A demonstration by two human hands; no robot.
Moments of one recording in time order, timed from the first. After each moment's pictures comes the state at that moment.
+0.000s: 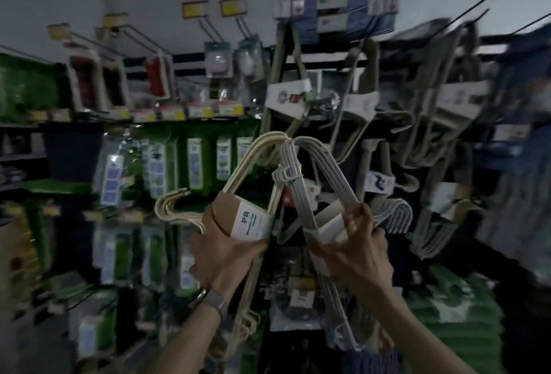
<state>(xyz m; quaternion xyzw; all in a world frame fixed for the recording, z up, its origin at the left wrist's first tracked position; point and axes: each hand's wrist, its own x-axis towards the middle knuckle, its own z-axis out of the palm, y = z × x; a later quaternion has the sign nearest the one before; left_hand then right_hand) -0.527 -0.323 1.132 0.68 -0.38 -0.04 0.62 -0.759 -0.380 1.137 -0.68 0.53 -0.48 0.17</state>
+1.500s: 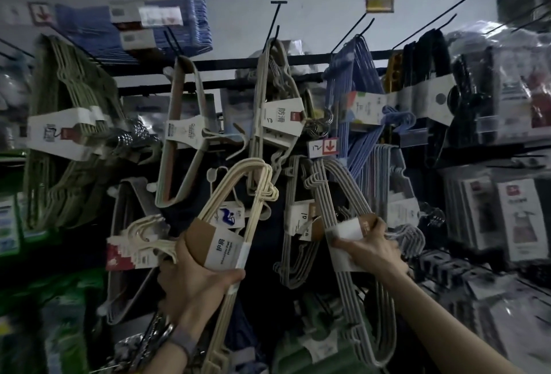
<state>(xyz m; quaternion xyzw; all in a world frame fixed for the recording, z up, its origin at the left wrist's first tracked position) -0.823 -0.531 1.160 0.70 -0.48 -0.06 0.53 -1.133 -0.601 1.158 -0.51 0.73 -0.42 0.20</state>
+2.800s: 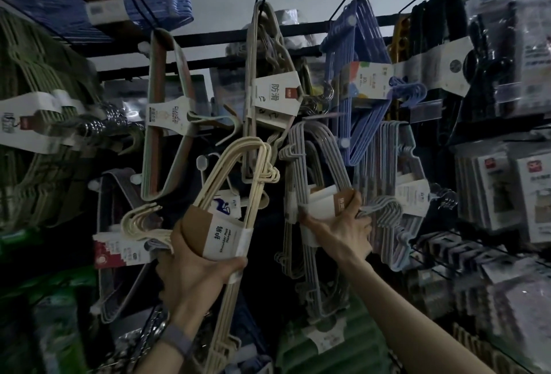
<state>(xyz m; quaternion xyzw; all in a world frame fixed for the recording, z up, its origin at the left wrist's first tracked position) -0.826 -0.560 1.158 0.68 -0.50 -0.06 0.53 -1.070 -0.639 1.158 -0.49 0.67 -0.52 0.21</state>
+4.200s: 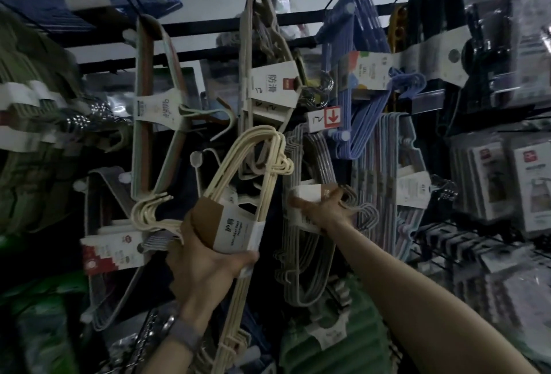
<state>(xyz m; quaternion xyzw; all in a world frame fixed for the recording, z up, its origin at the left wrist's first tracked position) -0.826 -0.587 1.157 0.62 -0.56 -0.09 0.54 -1.058 -0.717 1.171 -0.46 0.68 -0.47 0.31</state>
